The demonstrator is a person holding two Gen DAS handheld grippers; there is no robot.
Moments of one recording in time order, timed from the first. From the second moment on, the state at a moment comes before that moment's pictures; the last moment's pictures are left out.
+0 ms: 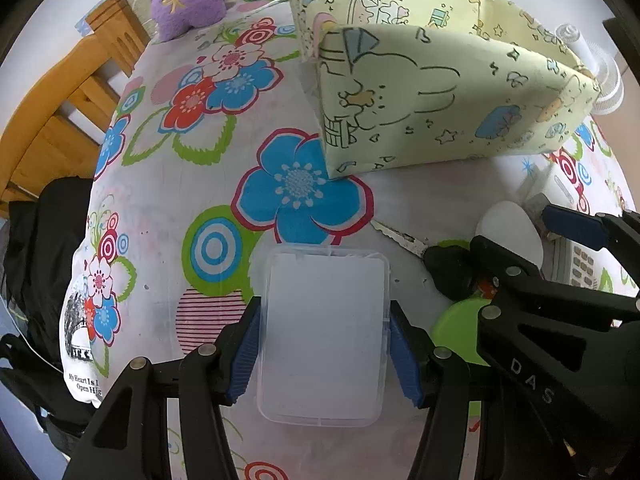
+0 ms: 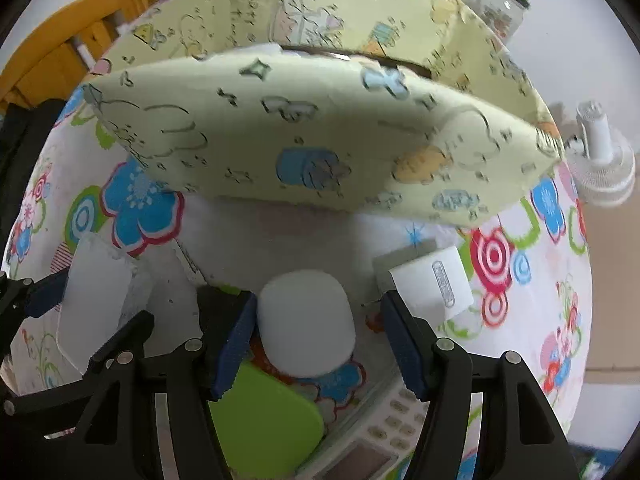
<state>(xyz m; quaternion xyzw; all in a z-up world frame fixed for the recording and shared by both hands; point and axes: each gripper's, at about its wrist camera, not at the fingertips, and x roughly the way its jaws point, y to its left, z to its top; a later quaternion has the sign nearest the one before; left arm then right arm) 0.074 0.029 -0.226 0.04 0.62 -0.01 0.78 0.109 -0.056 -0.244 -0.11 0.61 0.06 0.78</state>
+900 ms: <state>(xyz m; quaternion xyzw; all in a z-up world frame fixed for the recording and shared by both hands) 0.089 0.011 -0.218 0.04 0.62 -0.03 0.78 0.115 -0.091 -0.246 0.01 0.61 0.04 0.79</state>
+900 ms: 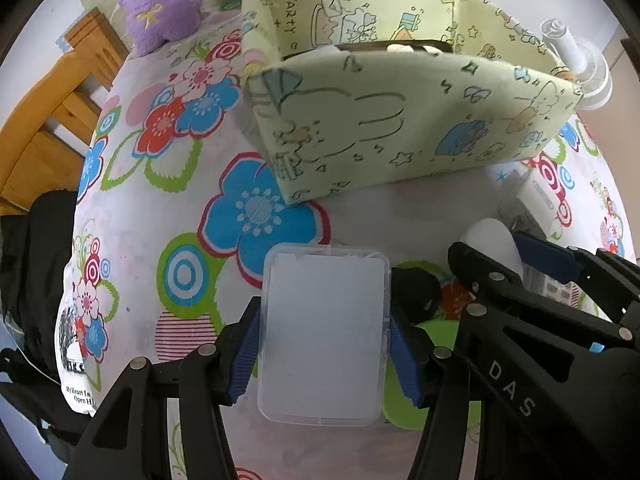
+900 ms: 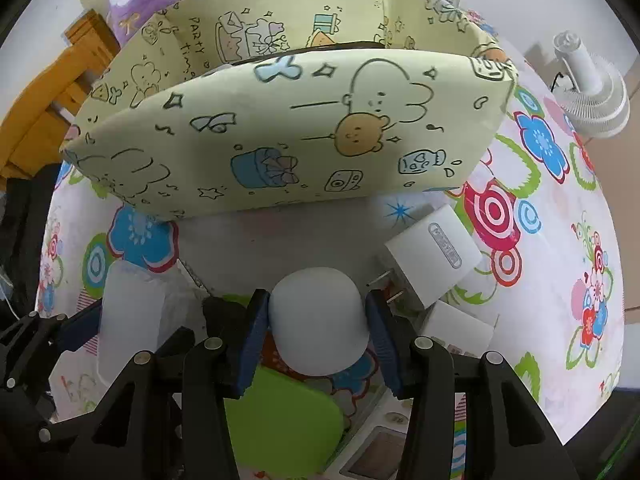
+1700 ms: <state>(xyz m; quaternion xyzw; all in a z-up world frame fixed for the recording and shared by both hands) 0.076 -0.018 -0.153 0.04 0.58 -0.05 0.82 0.101 -0.114 -0.158 0.00 0.56 0.06 0.83</state>
